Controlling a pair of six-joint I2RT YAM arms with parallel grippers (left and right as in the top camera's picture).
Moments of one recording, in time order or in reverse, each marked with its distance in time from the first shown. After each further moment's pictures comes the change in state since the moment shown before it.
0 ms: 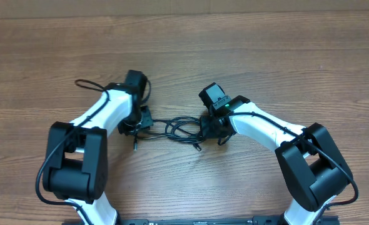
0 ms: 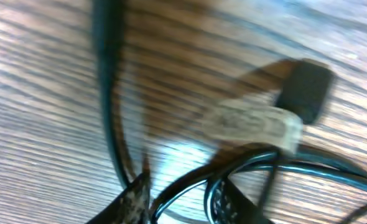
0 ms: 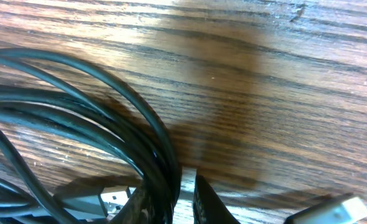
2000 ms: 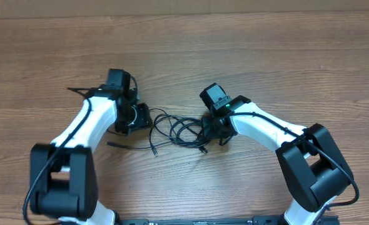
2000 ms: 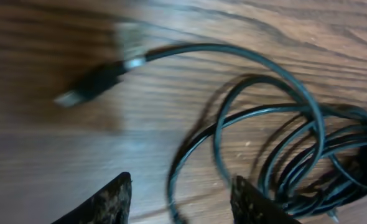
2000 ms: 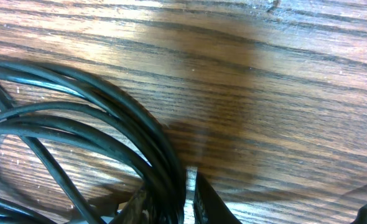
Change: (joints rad) left arm 0.055 -0.137 -0.063 0.087 0.319 0.216; right arm -0.002 -0.003 -0.002 -0.016 0.022 0.000
